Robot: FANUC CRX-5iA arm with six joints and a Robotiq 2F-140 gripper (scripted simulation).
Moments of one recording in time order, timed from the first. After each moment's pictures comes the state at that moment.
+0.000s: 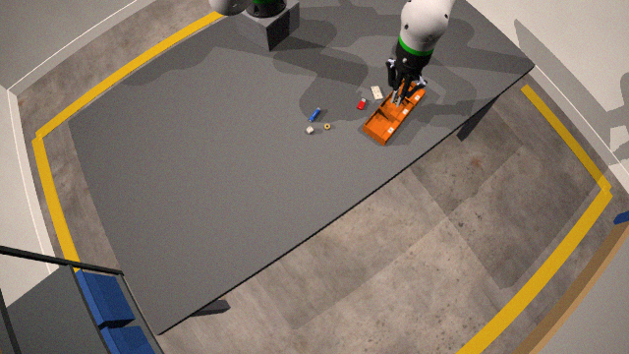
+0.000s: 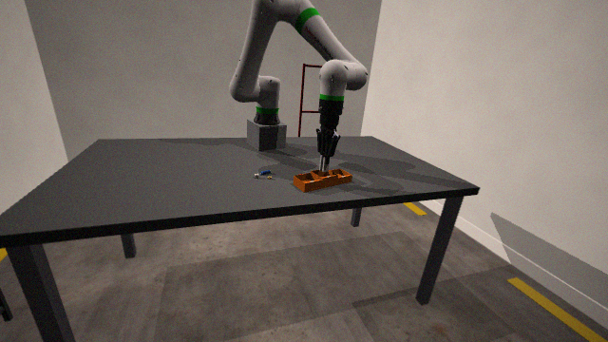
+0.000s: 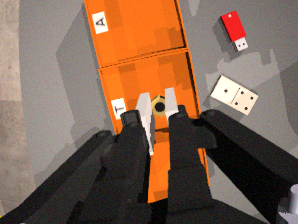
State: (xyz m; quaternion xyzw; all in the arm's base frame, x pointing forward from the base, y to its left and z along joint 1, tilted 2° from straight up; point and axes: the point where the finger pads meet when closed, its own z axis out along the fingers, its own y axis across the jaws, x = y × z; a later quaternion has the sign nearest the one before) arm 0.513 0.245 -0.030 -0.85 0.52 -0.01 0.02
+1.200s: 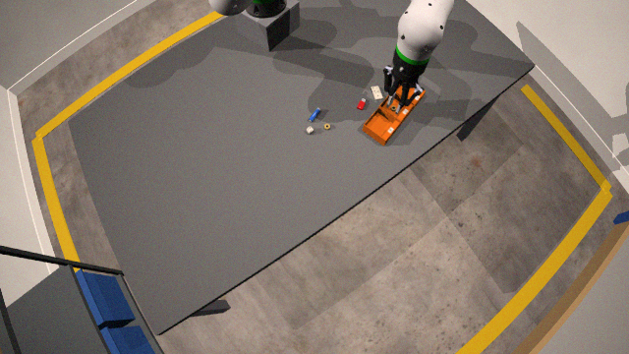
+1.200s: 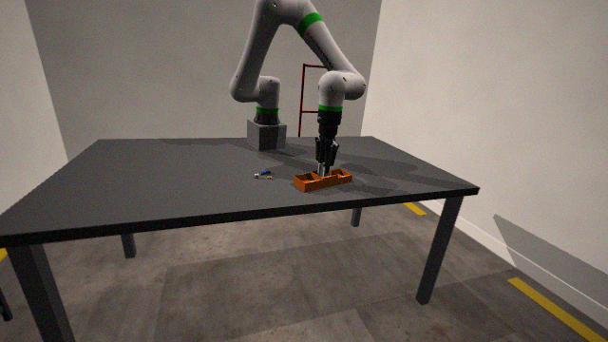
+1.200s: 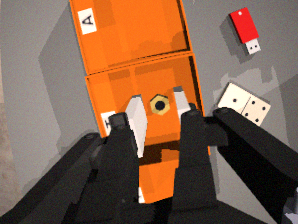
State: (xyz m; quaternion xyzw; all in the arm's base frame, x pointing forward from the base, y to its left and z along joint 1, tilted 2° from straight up) arm 0.514 0.245 -0.068 -0.85 0.52 -0.01 0.02
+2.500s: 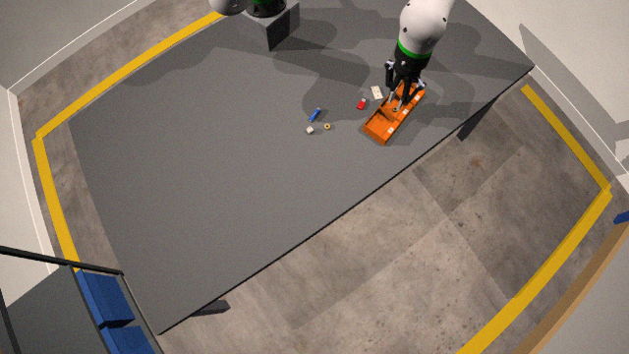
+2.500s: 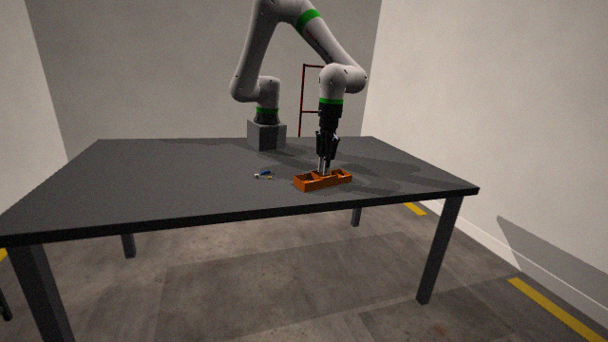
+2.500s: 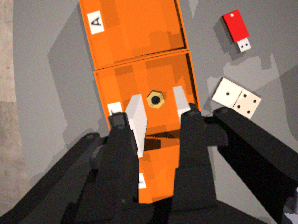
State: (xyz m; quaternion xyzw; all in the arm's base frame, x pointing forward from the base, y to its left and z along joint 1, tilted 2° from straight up) arm 0.513 0.245 -0.042 -0.85 0.52 -0.01 0.02
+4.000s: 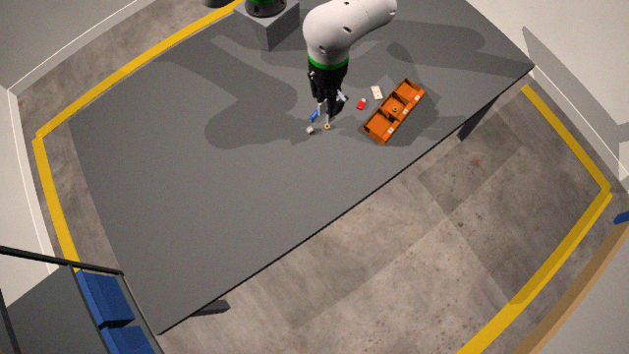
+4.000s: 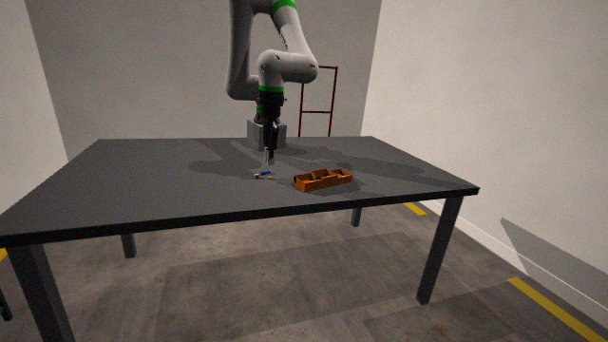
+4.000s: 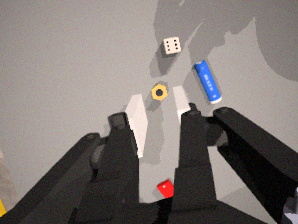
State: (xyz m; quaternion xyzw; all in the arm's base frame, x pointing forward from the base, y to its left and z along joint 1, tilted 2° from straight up) arm 0.485 0.016 -0.021 -0.81 0.58 -0.01 0.02
